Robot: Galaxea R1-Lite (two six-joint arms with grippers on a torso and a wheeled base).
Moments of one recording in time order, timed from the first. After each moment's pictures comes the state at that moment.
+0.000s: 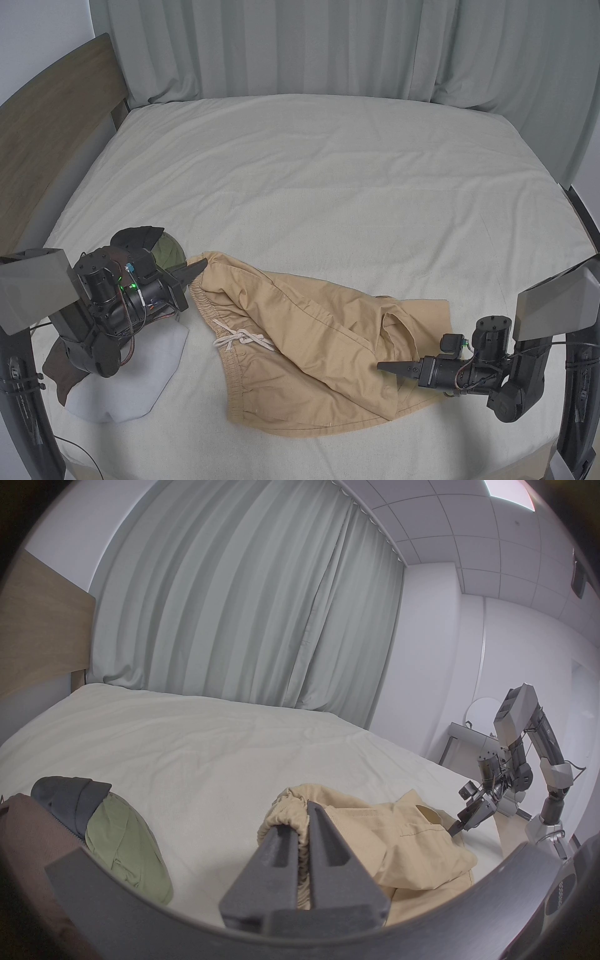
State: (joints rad) left arm -0.07 2.22 -0.69 -1.55 -0.63 -0.08; right arm 0.30 2.35 -0.34 -1.54 0.60 0.62
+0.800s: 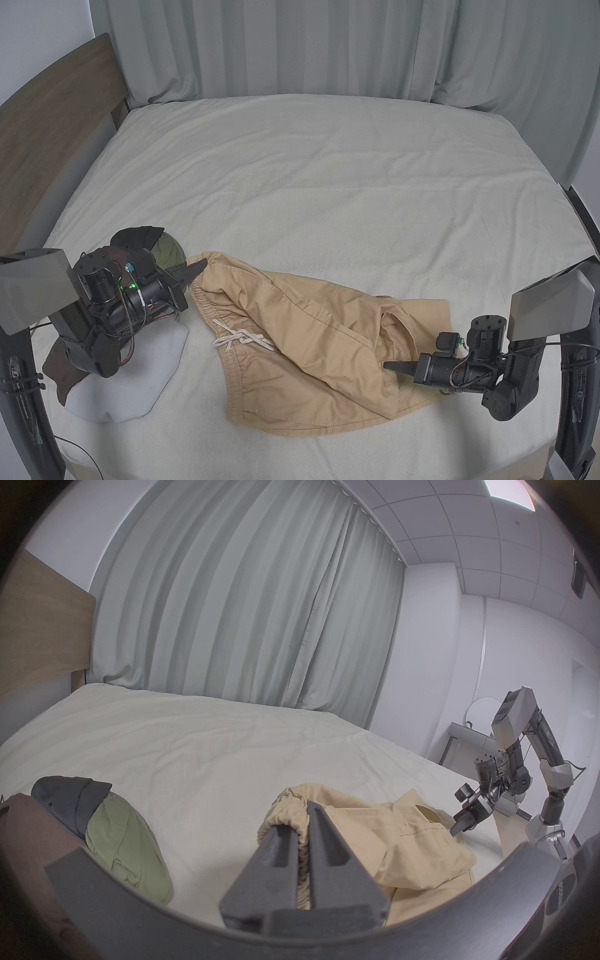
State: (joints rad) left arm -0.07 2.22 -0.69 -1.55 -0.63 -0.08; right arm 0.30 2.38 -0.38 -1.54 0.60 0.64
